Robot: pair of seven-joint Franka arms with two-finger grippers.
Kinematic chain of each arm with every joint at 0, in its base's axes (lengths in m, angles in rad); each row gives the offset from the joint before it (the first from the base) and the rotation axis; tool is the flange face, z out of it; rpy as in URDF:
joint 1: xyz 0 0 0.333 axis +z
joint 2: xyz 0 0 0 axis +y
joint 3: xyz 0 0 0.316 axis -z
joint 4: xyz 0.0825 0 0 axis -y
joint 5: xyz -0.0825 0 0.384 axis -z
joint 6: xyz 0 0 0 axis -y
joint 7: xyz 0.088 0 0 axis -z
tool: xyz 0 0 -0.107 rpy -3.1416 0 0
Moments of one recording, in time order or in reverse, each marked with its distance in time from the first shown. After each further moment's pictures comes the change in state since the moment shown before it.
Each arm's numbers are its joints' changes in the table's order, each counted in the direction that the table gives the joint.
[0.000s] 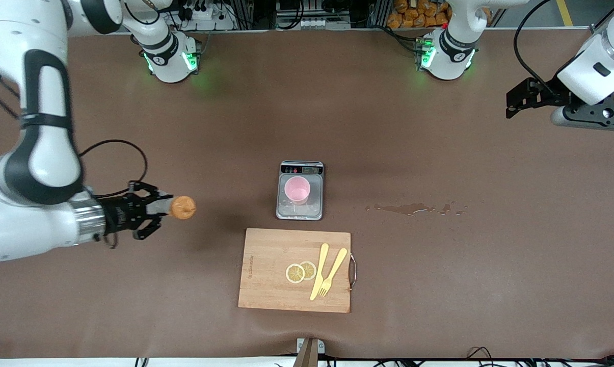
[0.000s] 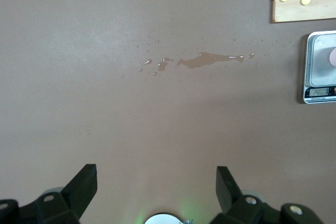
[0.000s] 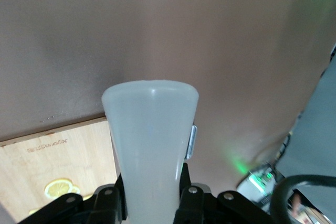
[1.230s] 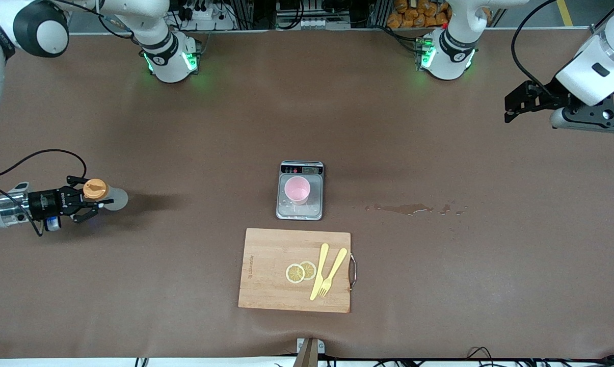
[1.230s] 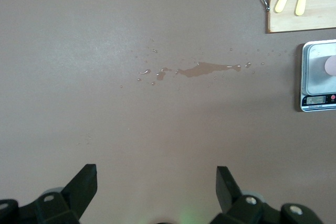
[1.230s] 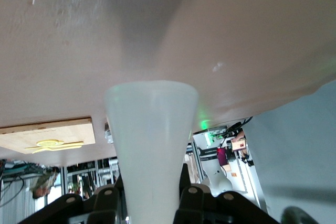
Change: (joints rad) left arm 0.000 0.000 0.006 0.001 0.000 0.033 0.000; right arm -0.443 0.180 0.001 -0.244 -0.170 -0.088 -0.832
